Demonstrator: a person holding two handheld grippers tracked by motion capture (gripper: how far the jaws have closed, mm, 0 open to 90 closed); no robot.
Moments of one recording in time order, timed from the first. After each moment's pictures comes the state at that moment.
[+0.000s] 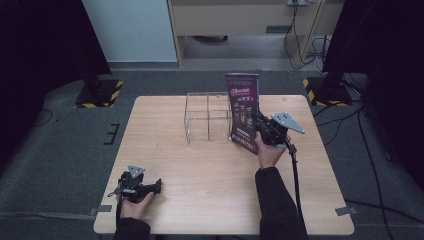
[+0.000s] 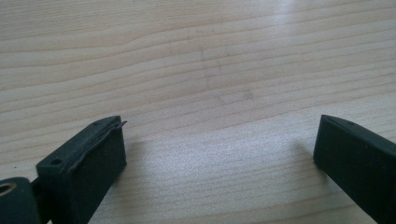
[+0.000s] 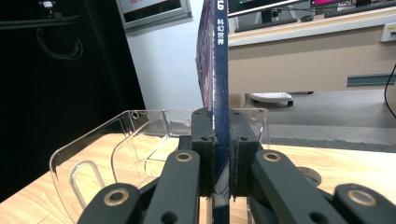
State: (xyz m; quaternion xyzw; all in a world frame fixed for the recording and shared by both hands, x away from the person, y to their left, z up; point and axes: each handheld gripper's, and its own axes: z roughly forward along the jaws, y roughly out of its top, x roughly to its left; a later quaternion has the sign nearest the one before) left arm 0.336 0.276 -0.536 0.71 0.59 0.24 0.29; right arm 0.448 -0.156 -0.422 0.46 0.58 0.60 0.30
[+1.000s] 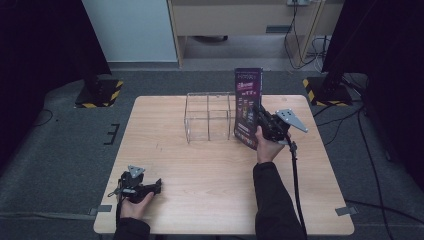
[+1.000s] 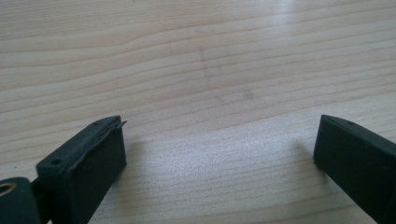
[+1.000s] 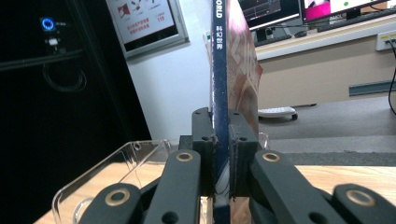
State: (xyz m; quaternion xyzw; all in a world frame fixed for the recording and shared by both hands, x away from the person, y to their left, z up) left arm 0.336 0.276 -0.536 0.71 0.59 0.24 0.29; right arm 0.457 -0.158 -0.415 0.46 0.53 0.64 0.30
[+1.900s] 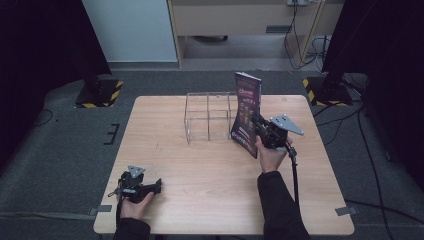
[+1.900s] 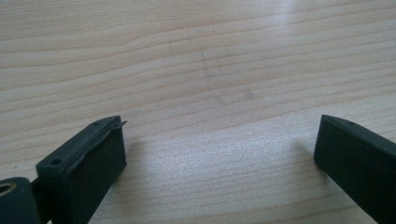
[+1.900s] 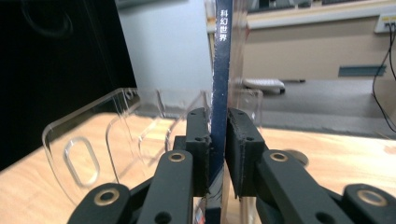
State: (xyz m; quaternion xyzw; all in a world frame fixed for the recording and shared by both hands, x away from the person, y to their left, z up) left arm 0.336 0.276 -0.536 0.71 0.59 0.24 0.29; right arm 0.440 -0.157 -0.423 0.46 0.61 0.57 0.31
